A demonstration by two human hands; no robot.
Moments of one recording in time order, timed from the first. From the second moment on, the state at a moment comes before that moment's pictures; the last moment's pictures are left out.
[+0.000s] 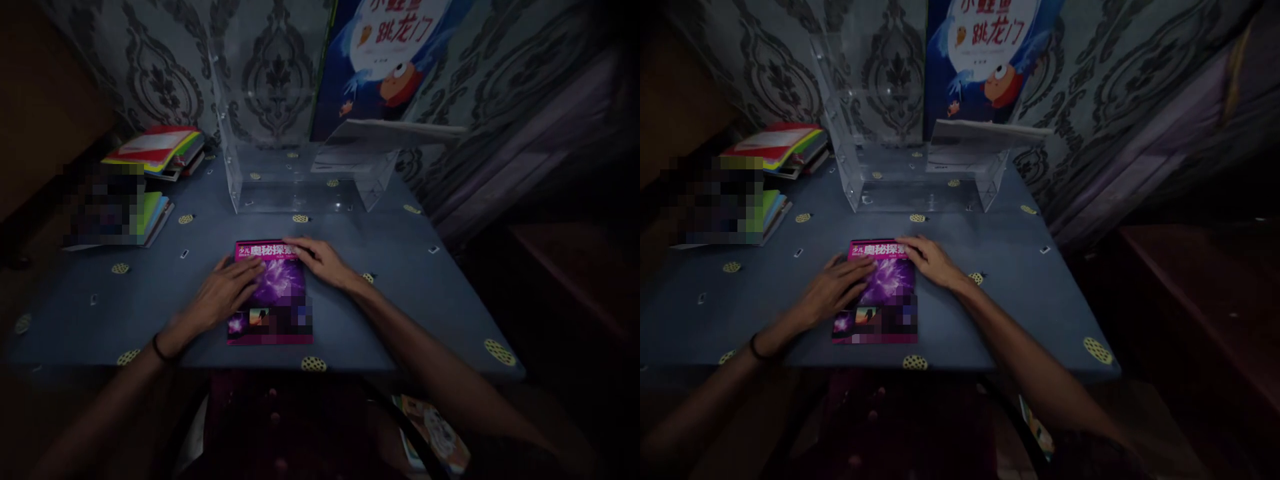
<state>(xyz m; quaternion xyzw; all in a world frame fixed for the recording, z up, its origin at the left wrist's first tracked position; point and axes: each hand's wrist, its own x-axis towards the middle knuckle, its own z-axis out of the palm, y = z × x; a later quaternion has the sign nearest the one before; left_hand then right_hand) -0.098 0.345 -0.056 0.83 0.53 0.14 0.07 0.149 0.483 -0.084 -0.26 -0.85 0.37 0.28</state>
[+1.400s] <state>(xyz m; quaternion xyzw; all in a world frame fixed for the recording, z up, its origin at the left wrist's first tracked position) -0.147 0.403 -0.078 0.80 0.51 0.28 0.16 0.071 0.385 -0.068 -0.07 -0.95 0.28 0.14</state>
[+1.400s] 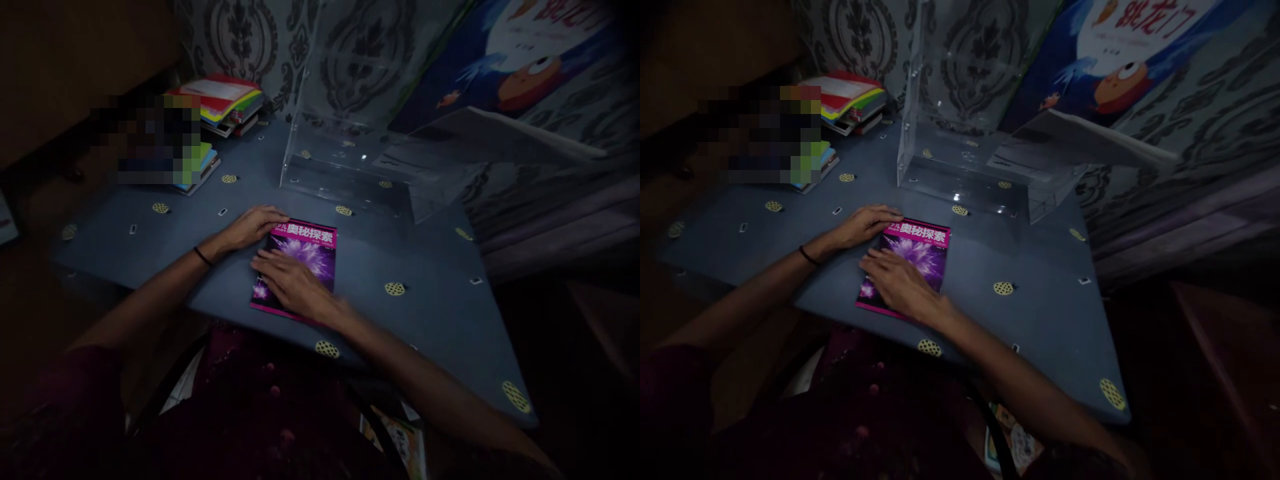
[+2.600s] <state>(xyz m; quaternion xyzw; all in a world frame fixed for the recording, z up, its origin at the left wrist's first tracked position) -0.066 0.361 -0.035 0.75 0.66 0.02 -0.07 0.144 0.443 -0.071 -0.32 -0.82 0.32 0.35</state>
